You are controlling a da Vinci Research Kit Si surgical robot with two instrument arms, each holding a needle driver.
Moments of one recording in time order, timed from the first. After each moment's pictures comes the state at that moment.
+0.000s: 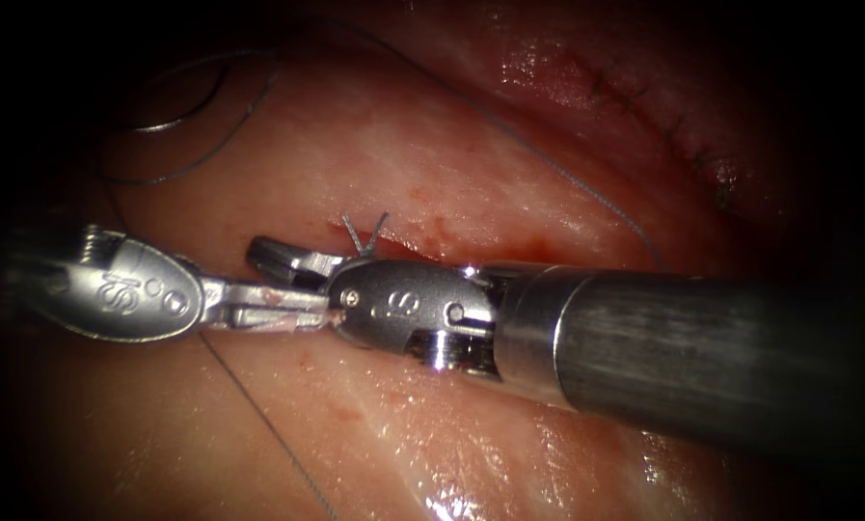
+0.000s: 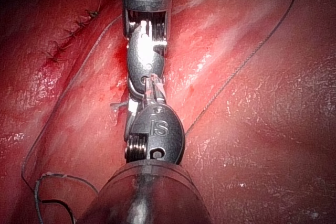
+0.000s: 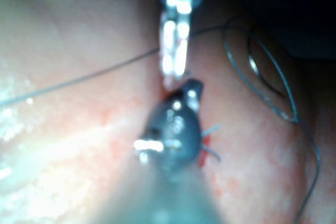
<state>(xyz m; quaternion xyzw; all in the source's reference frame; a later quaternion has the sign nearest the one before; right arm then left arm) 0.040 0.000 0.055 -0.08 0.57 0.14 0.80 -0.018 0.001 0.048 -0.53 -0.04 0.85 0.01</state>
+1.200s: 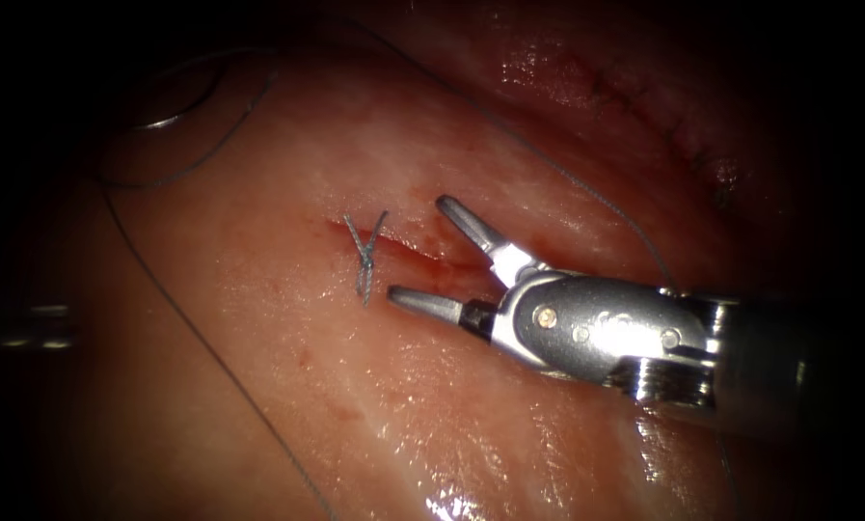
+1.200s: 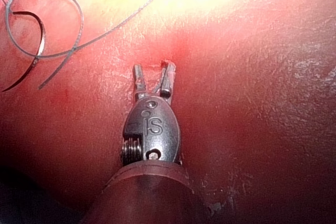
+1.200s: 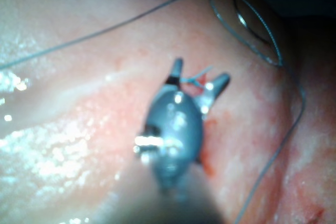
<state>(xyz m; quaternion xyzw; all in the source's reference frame) 0.029 0.000 0.049 -0.12 0.58 0.21 0.78 0.001 -0.004 0.060 -0.45 -0.06 0.86 0.25</state>
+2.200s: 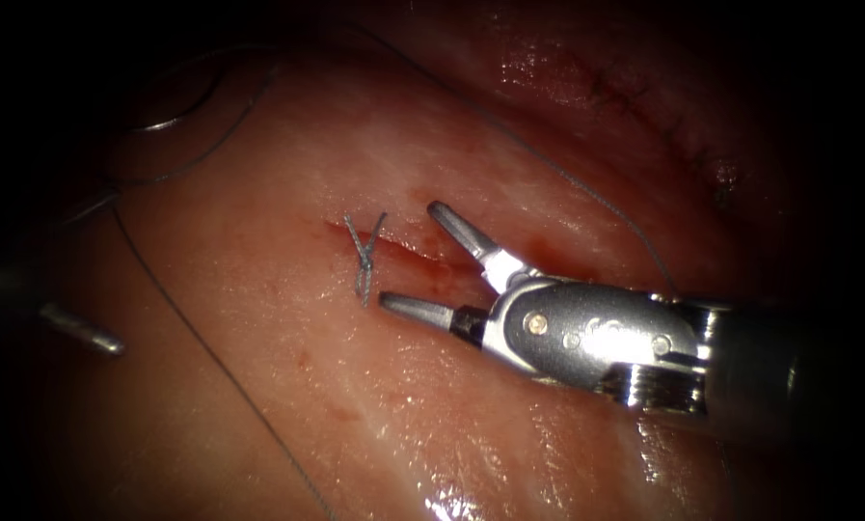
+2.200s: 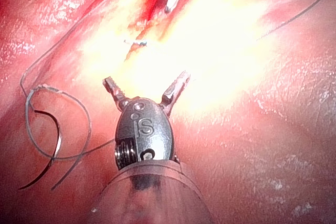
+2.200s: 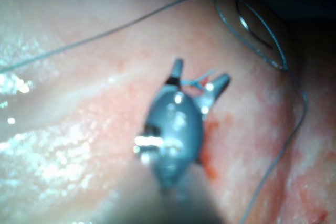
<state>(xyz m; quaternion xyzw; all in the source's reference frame) 0.030 0.000 0.049 -0.12 0.58 0.21 0.78 -0.010 0.003 0.048 -0.53 -0.09 0.80 0.29</state>
